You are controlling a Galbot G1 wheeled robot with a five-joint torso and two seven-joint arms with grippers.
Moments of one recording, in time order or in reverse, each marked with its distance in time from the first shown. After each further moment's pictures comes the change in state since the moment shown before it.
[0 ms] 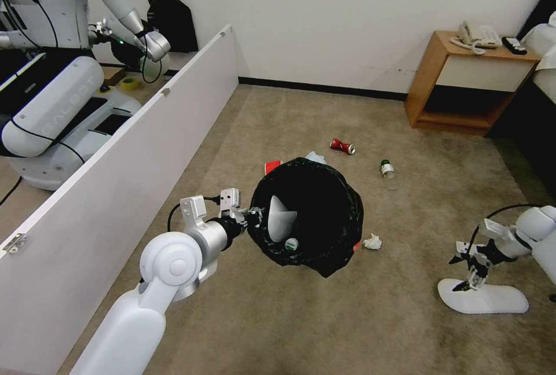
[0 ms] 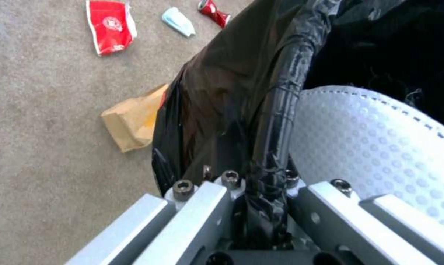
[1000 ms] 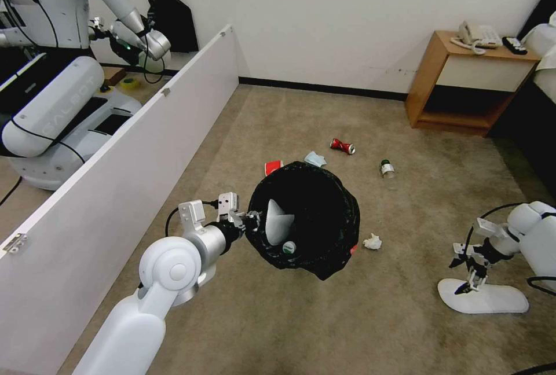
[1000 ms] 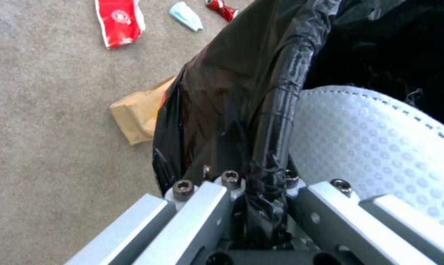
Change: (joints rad) left arm 0.041 -0.007 -0.014 -0.001 0.042 -0.003 0.020; right arm 0.055 0.091 0.062 -0.188 -0.161 0.067 -0.042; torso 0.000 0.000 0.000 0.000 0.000
